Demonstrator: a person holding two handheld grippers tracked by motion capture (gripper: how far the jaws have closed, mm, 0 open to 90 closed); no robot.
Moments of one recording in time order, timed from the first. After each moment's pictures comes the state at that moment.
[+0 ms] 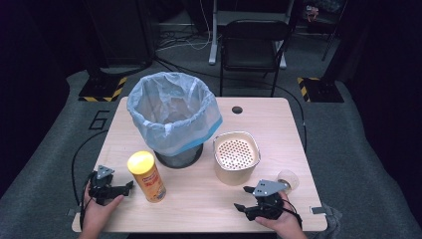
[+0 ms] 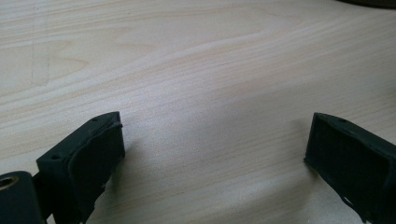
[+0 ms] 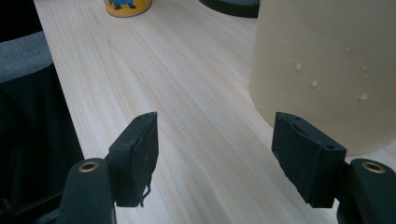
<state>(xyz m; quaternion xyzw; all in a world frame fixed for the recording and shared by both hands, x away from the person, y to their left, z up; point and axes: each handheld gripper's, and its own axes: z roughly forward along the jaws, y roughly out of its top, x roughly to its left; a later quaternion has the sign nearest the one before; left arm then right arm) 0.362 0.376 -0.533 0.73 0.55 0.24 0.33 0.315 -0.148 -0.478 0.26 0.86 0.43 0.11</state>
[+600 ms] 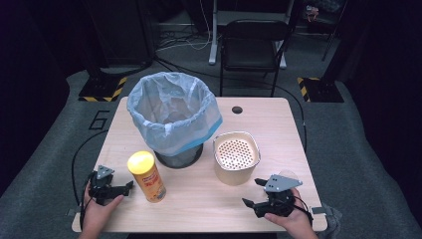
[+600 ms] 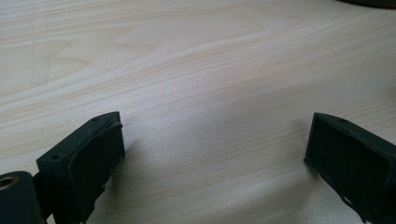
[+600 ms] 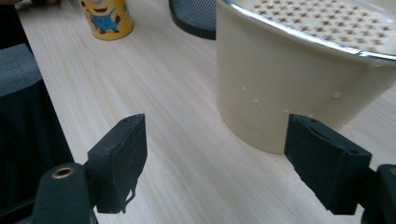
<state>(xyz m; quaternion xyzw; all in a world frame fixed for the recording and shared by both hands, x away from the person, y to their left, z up) 0.362 0.376 -0.533 0.73 0.55 0.24 0.33 0.313 -0.169 -0.447 0.28 0.84 0.44 0.15</state>
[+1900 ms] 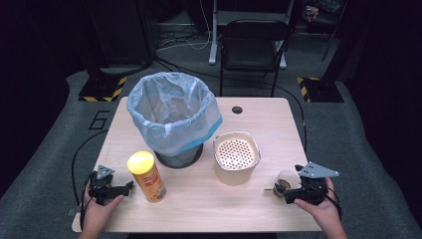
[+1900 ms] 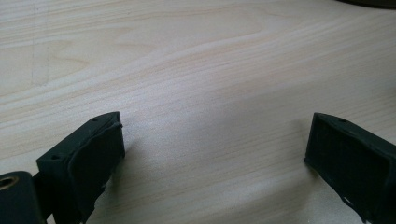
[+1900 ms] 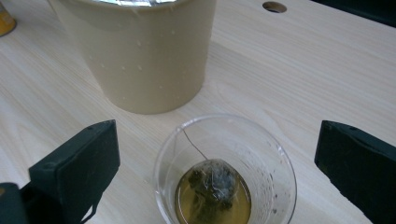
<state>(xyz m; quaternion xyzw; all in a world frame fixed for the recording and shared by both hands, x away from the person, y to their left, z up) 0.362 0.376 -0.533 0.73 0.55 0.24 0.33 0.337 -0.257 -0.444 0.38 0.80 0.41 0.22</state>
